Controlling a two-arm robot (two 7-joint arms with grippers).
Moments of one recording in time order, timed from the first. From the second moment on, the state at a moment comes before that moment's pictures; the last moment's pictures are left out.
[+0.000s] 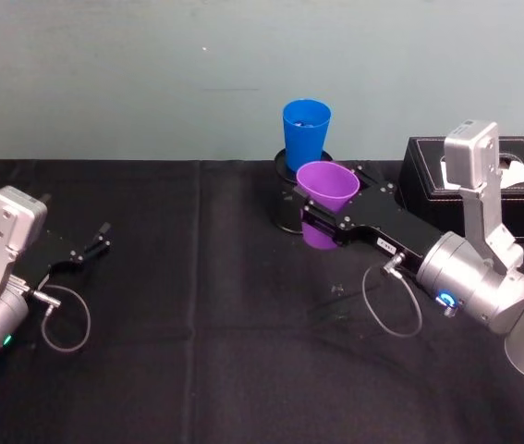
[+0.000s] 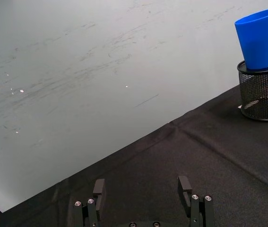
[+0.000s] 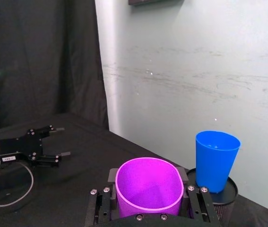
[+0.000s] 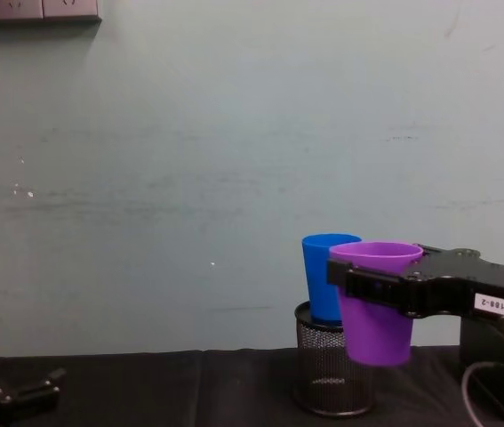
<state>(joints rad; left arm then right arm) -0.20 0.60 0.45 -1.41 -0.25 -0.12 0.03 0.25 0.40 -0.36 -1.54 0.40 0.00 0.45</state>
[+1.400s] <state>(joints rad) -0.20 0.60 0.45 -1.41 -0.25 -0.12 0.03 0.57 0.25 -0.41 -1.04 0.42 -0.10 0.53</state>
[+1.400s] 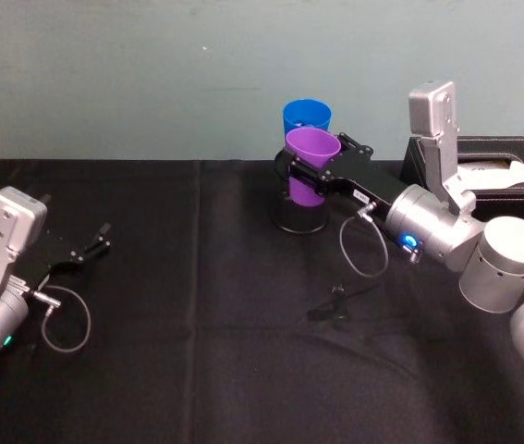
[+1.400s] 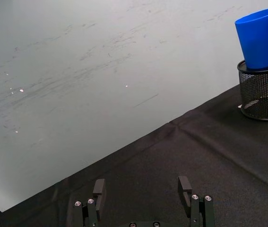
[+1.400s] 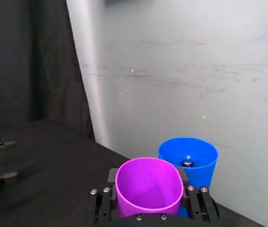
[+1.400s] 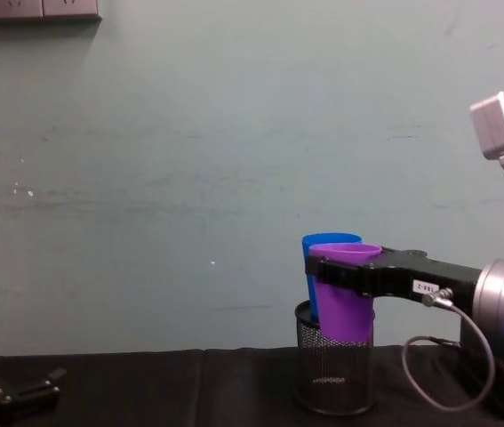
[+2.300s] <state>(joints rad) -0.20 0.60 0.45 -1.41 -0.25 -0.12 0.03 0.66 0.20 -0.39 -0.91 0.39 -0.13 0.54</state>
